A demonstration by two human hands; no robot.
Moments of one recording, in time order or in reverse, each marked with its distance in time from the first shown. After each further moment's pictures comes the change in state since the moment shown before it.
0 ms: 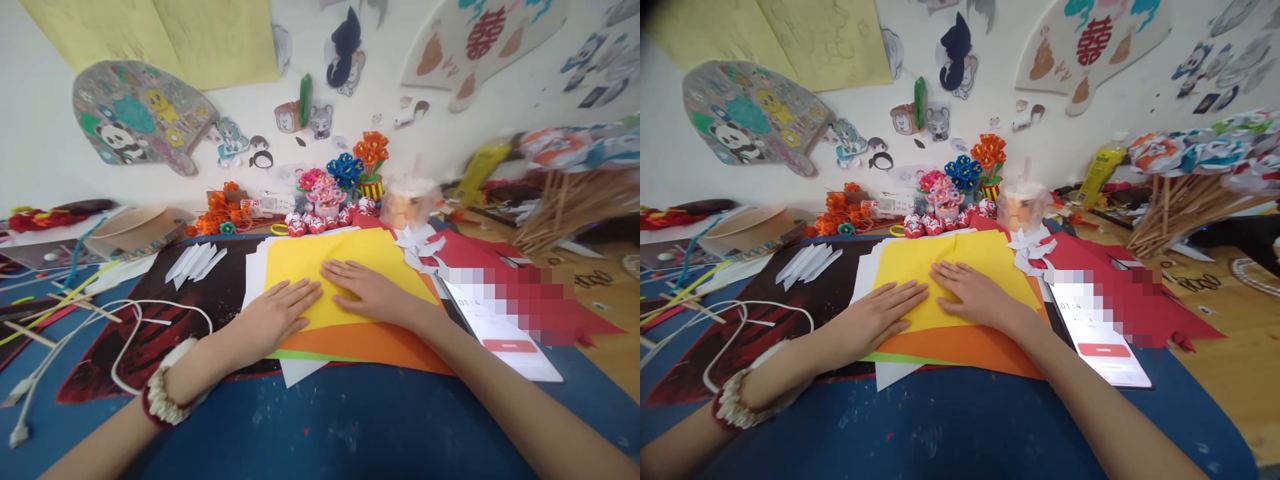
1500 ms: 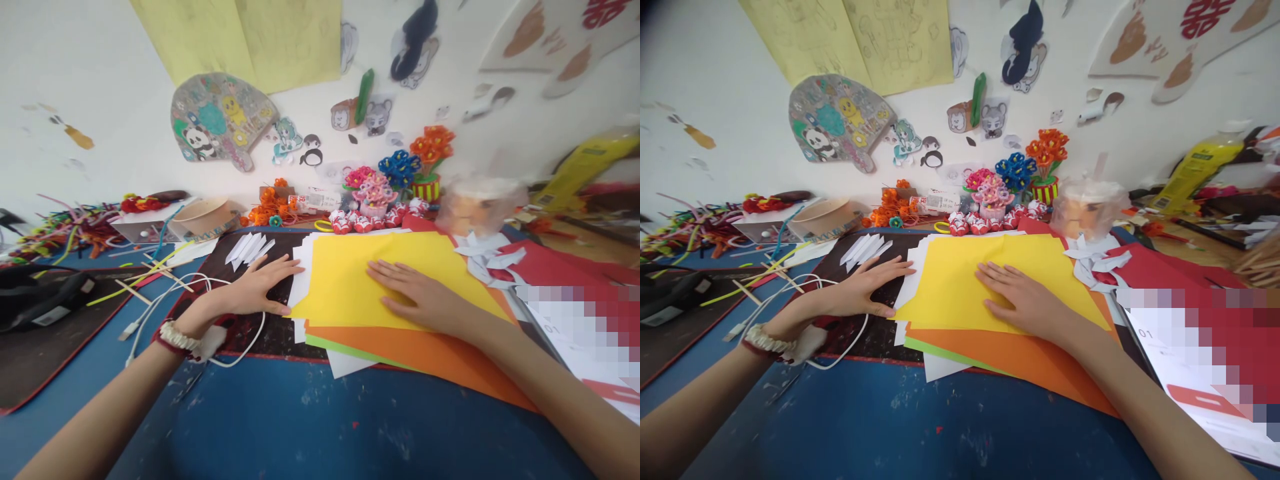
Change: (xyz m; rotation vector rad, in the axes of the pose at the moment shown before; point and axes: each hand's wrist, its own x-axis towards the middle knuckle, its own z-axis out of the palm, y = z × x) left_hand -0.071 -0.071 -0.027 -0.129 -0.117 -0.299; right_hand -0.006 0.002 0.006 0.028 -0.003 0.043
